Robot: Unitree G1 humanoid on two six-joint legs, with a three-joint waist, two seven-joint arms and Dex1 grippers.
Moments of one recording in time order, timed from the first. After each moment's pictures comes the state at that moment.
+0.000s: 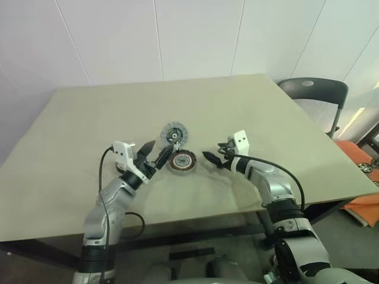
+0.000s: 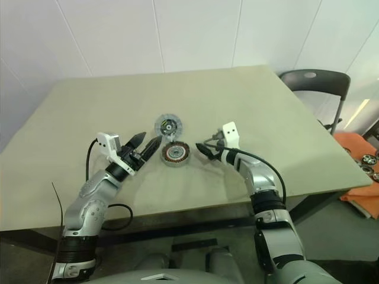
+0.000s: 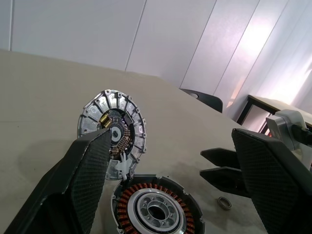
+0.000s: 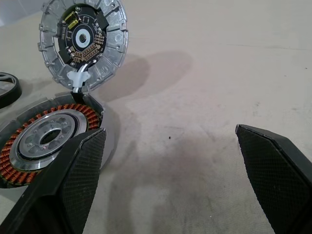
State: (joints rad) left arm -0.12 0.16 0.09 -0.16 -0.56 0.32 -0.48; right arm -0.53 -0.22 0.00 0.47 0.21 0.33 0.63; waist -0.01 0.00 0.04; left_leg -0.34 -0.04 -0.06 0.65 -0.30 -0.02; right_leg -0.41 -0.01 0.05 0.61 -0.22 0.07
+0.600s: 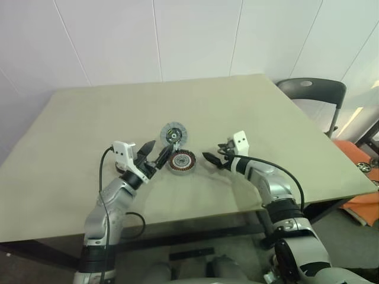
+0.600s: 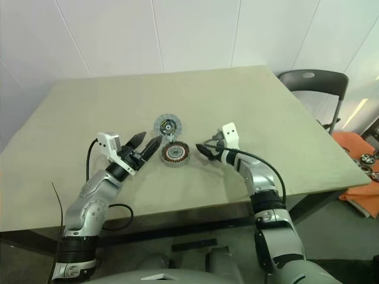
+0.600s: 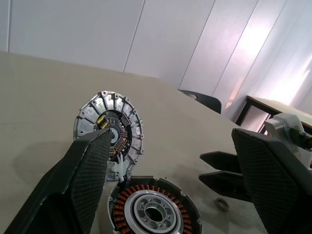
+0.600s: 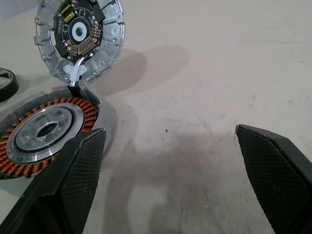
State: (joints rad) left arm -0.12 0.16 0.09 -0.16 -0.55 0.32 -0.47; right arm -0.54 -0.22 0.00 0.50 0.20 0.32 0.63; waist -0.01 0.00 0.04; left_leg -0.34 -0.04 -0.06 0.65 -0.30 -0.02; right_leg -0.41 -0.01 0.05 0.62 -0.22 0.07
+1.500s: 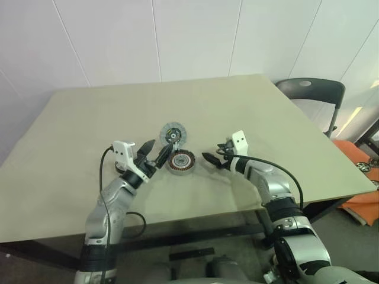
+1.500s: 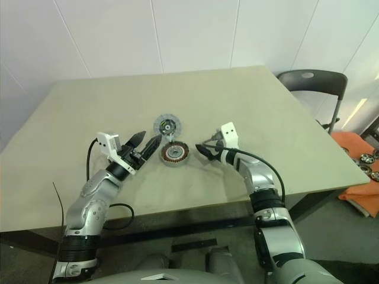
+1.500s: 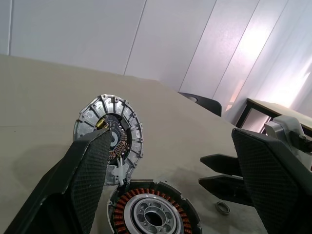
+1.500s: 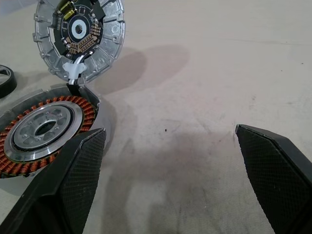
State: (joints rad) left arm -0.13 0.15 0.09 -0.15 -0.55 0.30 -0.47; right arm -0.55 -0.22 0.00 0.51 0.18 0.32 0.64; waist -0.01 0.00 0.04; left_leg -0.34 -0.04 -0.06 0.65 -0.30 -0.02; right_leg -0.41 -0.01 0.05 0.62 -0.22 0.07
